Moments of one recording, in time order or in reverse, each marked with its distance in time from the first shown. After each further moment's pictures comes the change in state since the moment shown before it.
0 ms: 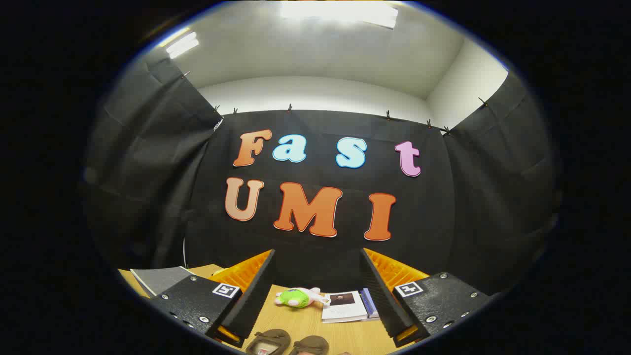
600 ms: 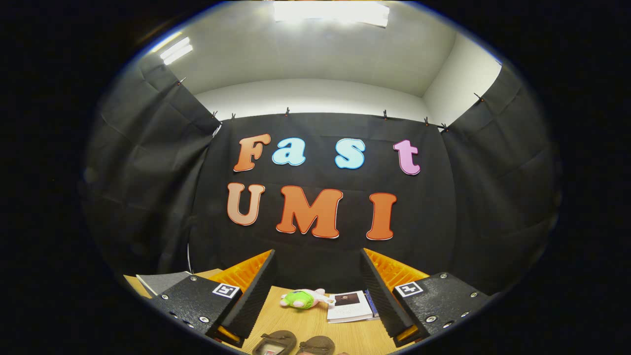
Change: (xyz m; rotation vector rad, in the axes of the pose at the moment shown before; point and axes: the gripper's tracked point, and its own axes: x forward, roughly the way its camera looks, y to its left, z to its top) arm -0.008 0.002 0.007 0.035 -0.011 0.011
